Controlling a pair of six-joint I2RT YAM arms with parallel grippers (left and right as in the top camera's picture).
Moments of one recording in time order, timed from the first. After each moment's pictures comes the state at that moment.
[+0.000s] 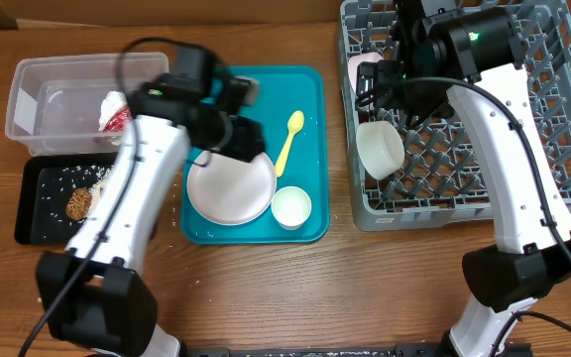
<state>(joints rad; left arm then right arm) -0.27 1.73 1.55 -1.01 0.34 0.07 0.30 1.93 2.24 -1.56 -0.04 0.36</state>
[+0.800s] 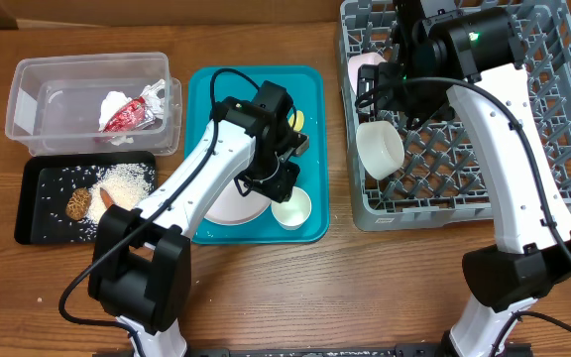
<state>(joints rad) -0.46 1.89 1.51 -1.16 0.26 0.05 0.30 1.93 2.24 -1.58 -0.04 0.36</state>
